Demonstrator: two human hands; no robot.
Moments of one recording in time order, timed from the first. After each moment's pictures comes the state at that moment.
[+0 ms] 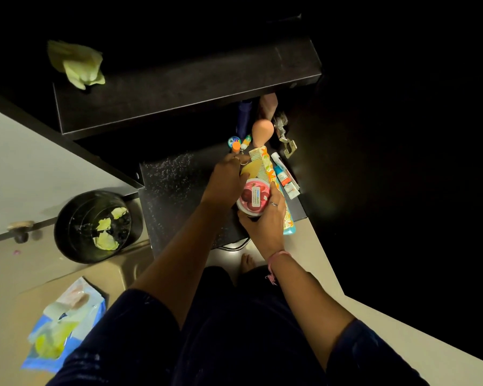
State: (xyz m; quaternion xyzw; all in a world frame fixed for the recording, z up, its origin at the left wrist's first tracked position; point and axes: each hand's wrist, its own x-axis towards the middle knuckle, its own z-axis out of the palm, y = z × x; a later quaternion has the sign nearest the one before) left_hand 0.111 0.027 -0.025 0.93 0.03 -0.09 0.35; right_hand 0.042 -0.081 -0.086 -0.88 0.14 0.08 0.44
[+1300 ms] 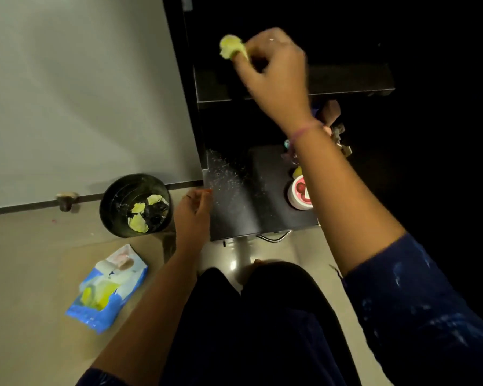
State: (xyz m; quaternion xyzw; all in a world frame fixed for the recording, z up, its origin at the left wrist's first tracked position) left_hand -0.054 0.158 0.000 0.74 0.34 0.07 0.57; right_hand 0.136 0.075 0.142 -0.85 -0.26 -0.22 0.41
